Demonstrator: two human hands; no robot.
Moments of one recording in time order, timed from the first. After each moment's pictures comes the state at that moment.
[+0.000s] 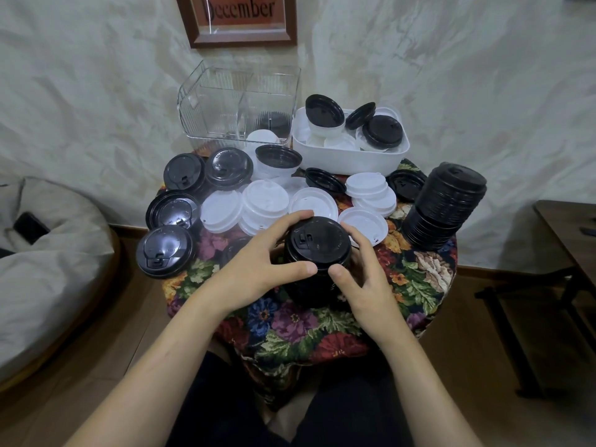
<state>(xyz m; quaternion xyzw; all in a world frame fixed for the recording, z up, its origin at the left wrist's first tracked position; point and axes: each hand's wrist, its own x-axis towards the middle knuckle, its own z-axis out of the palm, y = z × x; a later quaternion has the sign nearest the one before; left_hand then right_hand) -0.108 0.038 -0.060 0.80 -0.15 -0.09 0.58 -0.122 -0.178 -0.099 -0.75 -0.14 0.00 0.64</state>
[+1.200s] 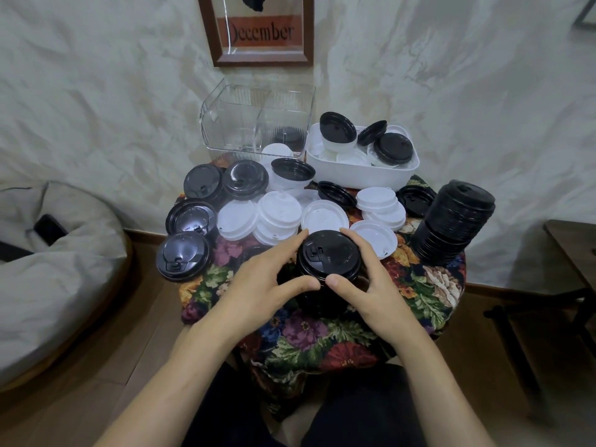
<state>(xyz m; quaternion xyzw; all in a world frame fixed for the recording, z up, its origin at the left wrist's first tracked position) -0.127 0.043 -0.072 0.89 -0.14 0.01 0.43 -0.118 -0.179 -0.076 -0.80 -0.15 0.06 0.57</state>
